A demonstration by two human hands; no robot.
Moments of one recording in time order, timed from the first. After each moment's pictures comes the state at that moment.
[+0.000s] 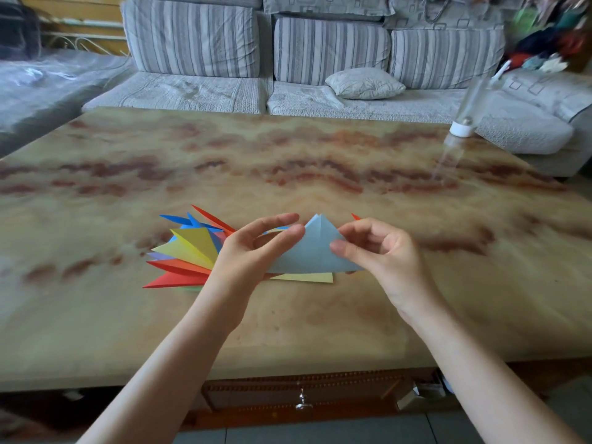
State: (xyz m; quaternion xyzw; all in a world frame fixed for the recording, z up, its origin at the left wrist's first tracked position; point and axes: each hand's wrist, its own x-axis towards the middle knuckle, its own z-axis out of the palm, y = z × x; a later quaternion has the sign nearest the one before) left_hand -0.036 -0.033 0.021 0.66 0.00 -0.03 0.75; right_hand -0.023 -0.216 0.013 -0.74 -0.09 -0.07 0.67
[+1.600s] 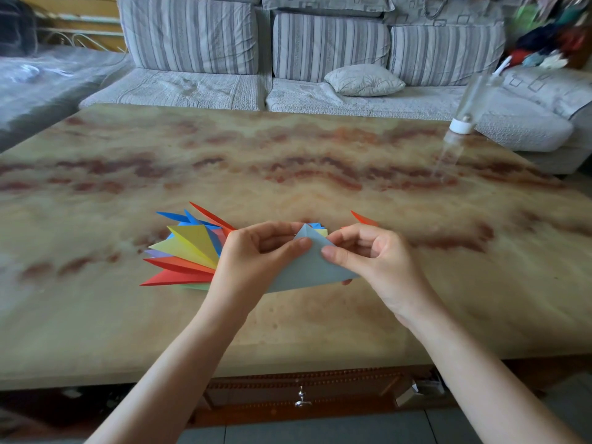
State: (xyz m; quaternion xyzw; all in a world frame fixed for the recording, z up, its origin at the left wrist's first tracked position) left_hand -0.036 -0.043 0.018 0.72 -0.01 0.05 0.69; right_hand -0.031 -0.209 0.018 -0.75 -0.11 -0.02 0.65
